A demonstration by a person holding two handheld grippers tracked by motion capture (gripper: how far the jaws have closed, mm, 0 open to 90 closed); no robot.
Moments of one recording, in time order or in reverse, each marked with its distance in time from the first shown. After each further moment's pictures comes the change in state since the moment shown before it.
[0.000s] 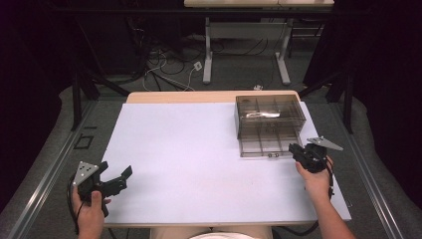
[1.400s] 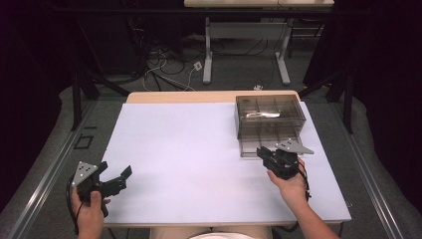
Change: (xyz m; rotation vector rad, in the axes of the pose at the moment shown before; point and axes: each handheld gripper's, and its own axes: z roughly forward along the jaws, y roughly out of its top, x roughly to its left) left arm 0.001 0.000 -0.001 -0.003 -0.001 -0.004; right arm 0.095 0.003 -0.016 -0.030 0.234 -0.159
